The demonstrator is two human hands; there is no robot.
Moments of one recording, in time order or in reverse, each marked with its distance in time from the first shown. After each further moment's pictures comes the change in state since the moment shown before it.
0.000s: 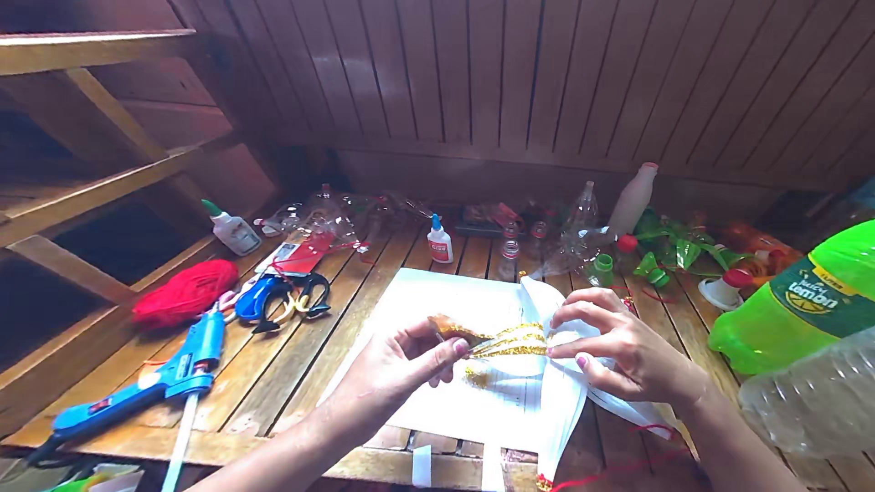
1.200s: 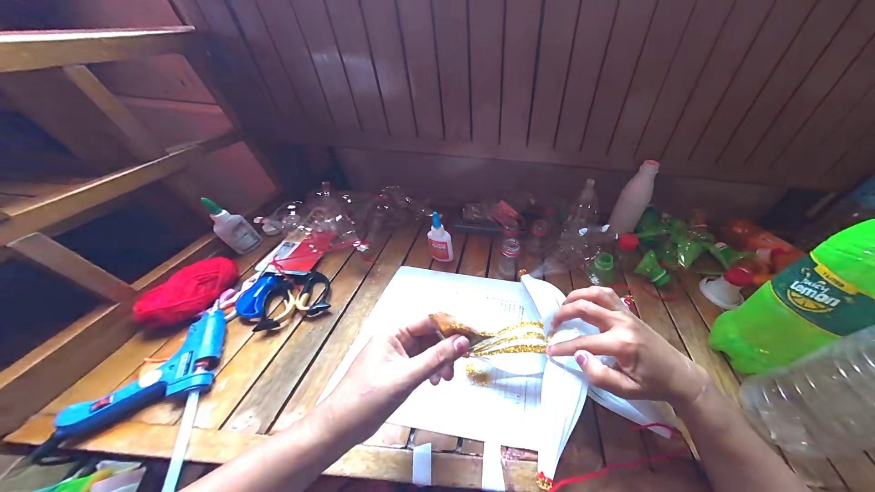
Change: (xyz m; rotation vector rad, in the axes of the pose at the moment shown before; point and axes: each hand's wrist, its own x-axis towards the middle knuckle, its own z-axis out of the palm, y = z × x) left_hand 0.001 -0.001 -0.001 -0.003 -0.017 0.004; right_hand 0.000 0.000 0.002 0.001 0.006 -0.002
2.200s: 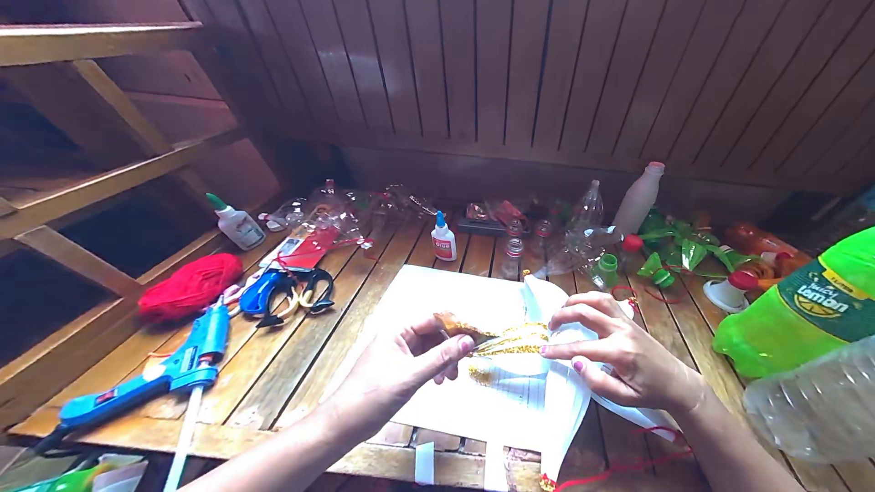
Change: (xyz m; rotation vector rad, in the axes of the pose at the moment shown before) left_hand -0.001 0.002 0.001 0.009 0.011 -0.006; right_hand 0.003 -0.004 0.007 -0.019 0.007 -0.013
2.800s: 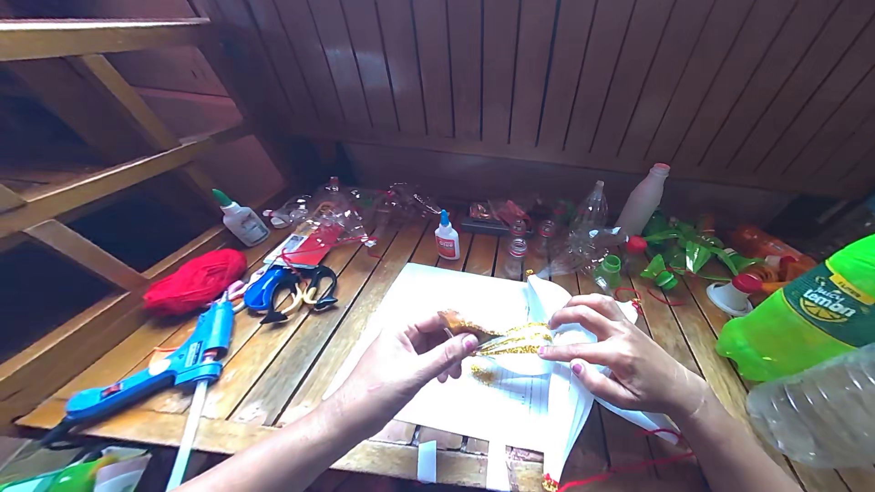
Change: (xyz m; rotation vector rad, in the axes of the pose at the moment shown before) left_hand 0.000 0.001 0.000 -0.010 -0.008 0.009; right_hand 0.000 0.000 0.004 -0.004 -0.014 0.006
